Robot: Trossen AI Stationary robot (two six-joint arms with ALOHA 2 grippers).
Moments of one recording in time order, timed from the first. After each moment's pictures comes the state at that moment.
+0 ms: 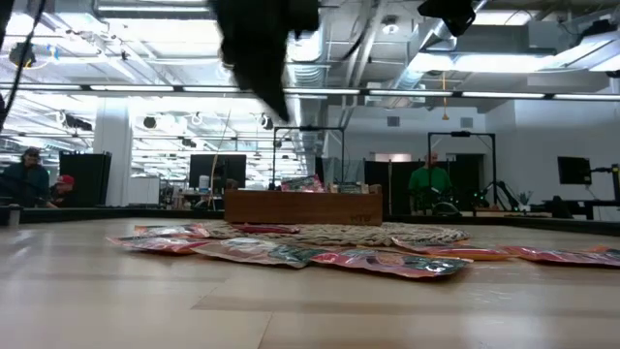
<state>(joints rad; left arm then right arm) -0.17 1.73 1.36 -0.69 -0.17 -0.27 0.05 0.97 0.94 -0.44 -0.10 0.03</state>
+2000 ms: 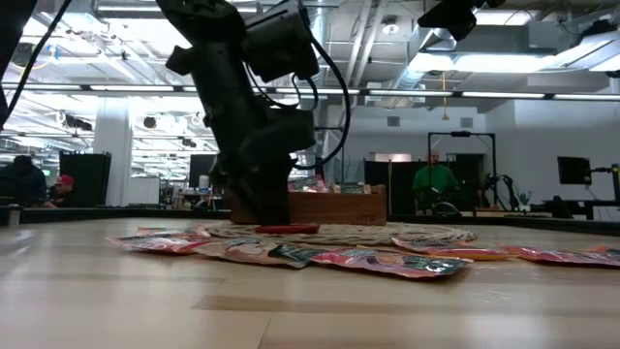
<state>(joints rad) -0.09 1.94 1.10 -0.39 -0.16 -0.60 0.04 0.97 0.94 -0.48 -0.05 0.01</state>
